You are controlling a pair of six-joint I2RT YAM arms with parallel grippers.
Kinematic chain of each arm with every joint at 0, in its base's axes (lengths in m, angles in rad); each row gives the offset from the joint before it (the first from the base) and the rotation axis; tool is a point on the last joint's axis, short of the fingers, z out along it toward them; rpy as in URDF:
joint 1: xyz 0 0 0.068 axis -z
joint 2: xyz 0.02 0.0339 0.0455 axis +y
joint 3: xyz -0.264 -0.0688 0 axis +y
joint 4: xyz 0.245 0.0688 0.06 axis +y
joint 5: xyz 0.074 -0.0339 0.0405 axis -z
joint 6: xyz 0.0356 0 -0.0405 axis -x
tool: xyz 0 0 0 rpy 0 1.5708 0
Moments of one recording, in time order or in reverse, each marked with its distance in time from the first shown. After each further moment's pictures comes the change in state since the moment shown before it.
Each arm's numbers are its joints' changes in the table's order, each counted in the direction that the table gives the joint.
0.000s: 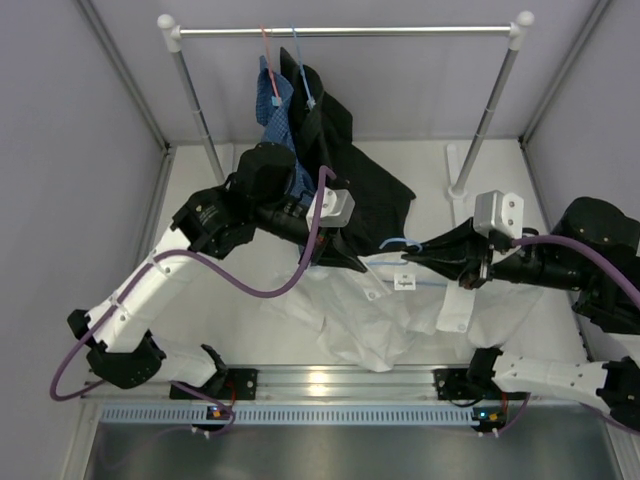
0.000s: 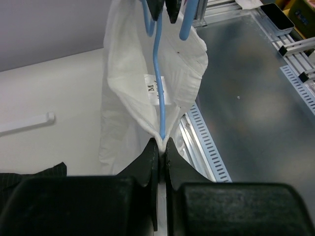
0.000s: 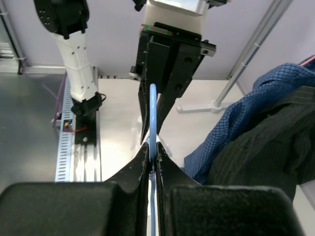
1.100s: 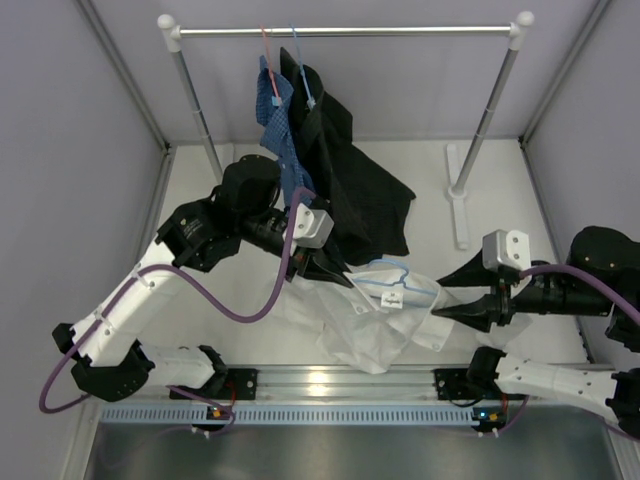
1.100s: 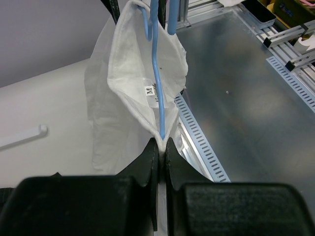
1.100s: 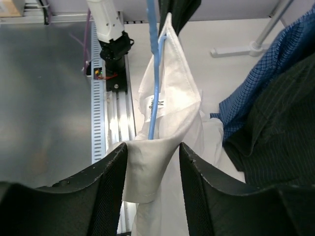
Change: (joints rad) left arm -0.001 -0.100 0.108 -0.005 0.080 -0.076; right arm 0.000 -0.150 0.087 0.283 0.018 -0.062
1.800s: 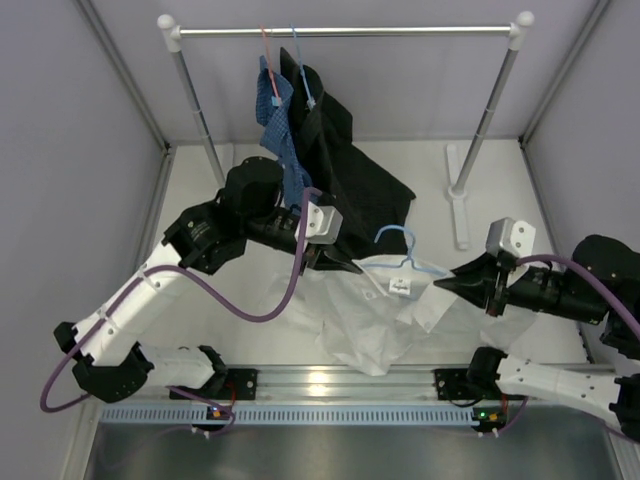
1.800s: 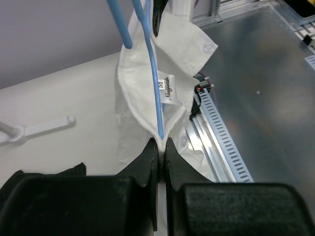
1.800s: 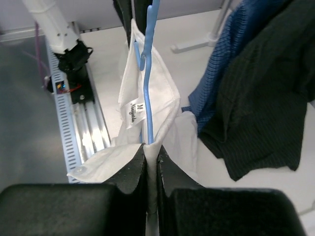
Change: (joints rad) left arm 0.000 -0.005 0.035 -0.066 -0.091 -0.005; right arm -0.001 -0.063 0.092 -0.080 0.146 -0.045
